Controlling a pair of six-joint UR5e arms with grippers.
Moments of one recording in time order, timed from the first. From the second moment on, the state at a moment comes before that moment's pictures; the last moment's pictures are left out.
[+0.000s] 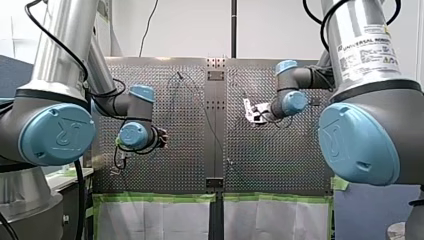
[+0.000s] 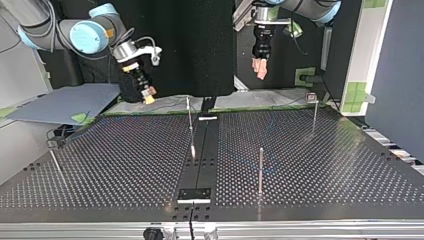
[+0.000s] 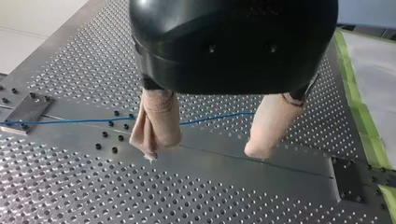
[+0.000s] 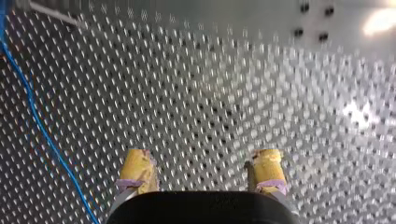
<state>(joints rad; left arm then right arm) -0.40 -1.76 -2.43 -2.22 -1.88 -1.76 1.97 -1.23 1.84 -0.41 1.26 1.37</state>
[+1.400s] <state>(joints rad) -0.40 -1.76 -2.43 -2.24 -1.90 -1.80 2.13 -1.09 2.00 -0.77 1.44 1.49</state>
